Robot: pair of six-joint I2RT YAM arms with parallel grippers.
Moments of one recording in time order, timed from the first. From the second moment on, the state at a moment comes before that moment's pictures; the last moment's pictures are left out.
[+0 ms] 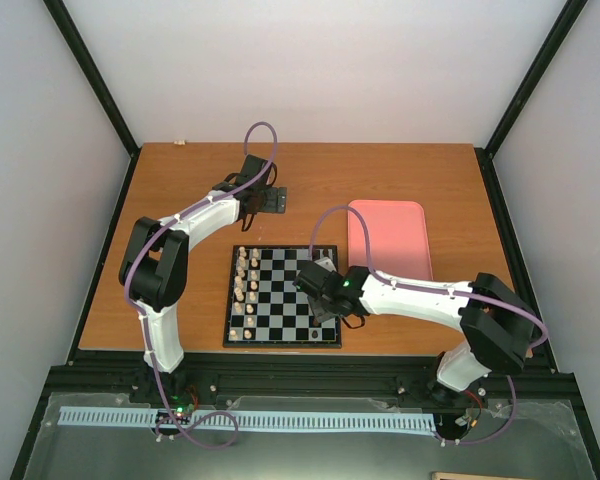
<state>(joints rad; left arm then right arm) -0.42 1.93 1.43 -0.37 -0.19 -0.27 1.06 1.54 0.96 -0.69 0.25 0.61</state>
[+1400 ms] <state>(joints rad) -0.42 1.93 1.43 -0.37 -0.20 -0.27 1.08 1.50 0.96 -0.72 0.27 0.59</state>
